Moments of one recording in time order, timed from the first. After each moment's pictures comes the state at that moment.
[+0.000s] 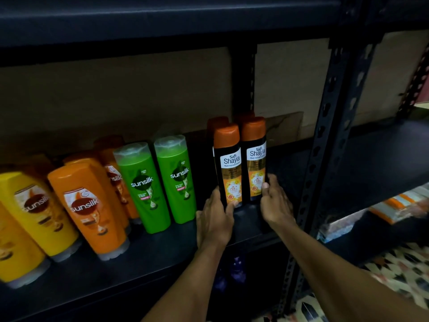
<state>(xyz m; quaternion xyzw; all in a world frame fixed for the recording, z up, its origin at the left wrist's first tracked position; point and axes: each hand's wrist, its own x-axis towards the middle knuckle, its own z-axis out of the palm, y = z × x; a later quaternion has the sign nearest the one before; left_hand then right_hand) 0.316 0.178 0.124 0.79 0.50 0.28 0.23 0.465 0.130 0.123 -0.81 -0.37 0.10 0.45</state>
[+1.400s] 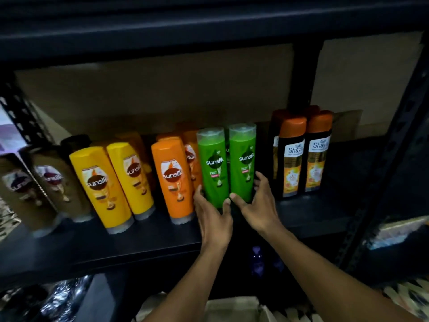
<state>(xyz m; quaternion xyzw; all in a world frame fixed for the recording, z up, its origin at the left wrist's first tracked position) 0.174 0.181 0.110 0.63 0.47 0.54 0.30 0.296 0.160 0.130 -0.68 -0.48 0.17 0.52</state>
